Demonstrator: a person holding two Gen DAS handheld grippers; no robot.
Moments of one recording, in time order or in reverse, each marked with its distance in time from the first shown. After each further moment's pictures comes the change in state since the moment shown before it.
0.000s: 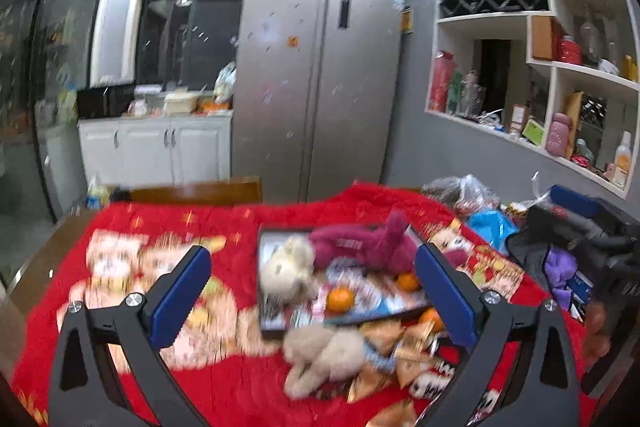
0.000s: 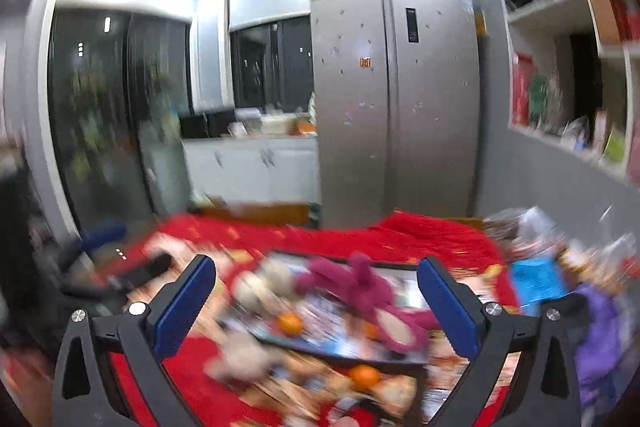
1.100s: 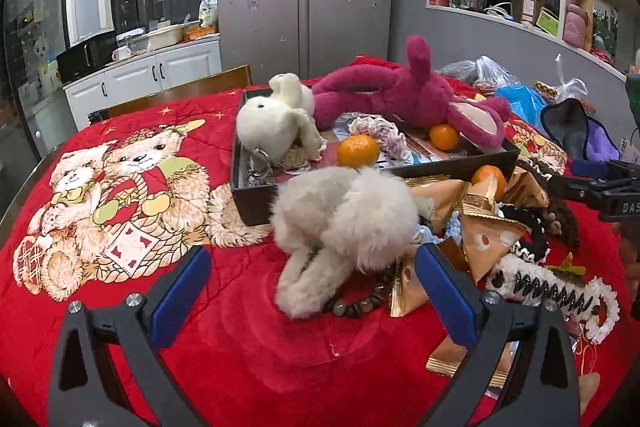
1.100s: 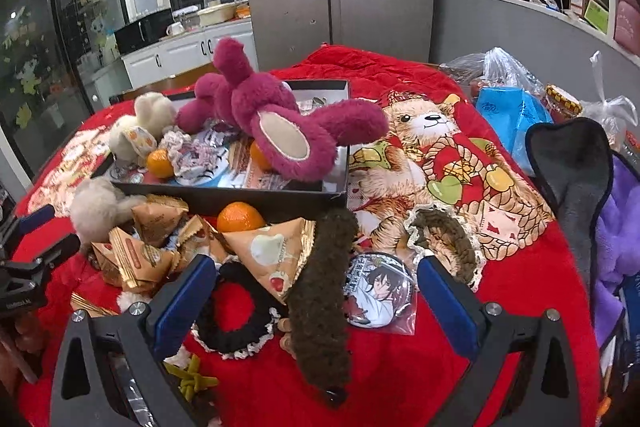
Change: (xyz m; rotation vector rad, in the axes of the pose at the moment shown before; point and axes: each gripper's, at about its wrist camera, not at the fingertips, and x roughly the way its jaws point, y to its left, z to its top) left arm 0.092 -0.008 -0.114 0.115 0.284 0.012; right arm 0.082 -0.102 -0.140 0.124 0.430 -0.101
